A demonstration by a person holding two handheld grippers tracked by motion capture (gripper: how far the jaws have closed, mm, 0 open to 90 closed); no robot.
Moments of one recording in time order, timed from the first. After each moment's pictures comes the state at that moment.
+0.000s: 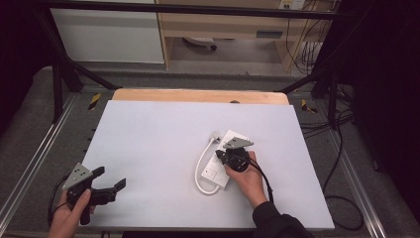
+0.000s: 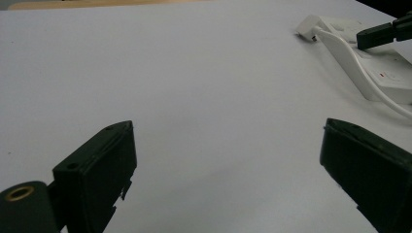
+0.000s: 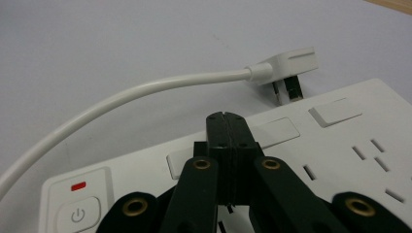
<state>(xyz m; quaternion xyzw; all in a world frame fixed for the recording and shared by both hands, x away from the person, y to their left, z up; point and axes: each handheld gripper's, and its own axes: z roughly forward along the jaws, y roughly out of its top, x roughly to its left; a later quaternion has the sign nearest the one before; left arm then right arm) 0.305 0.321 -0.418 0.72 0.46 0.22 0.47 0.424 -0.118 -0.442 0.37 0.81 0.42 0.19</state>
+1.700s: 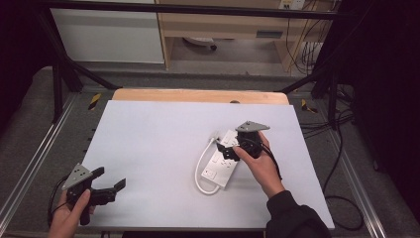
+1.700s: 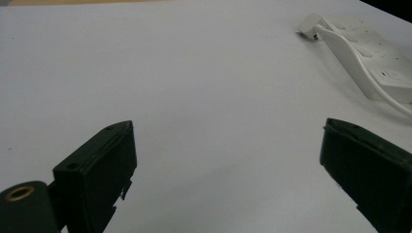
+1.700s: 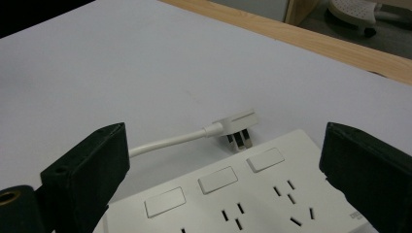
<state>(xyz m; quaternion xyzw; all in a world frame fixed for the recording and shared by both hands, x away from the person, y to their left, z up) 0.305 0.322 -0.419 0.72 0.46 0.22 0.47 0.437 -0.146 -0.385 0.39 0.78 0.45 0.19</state>
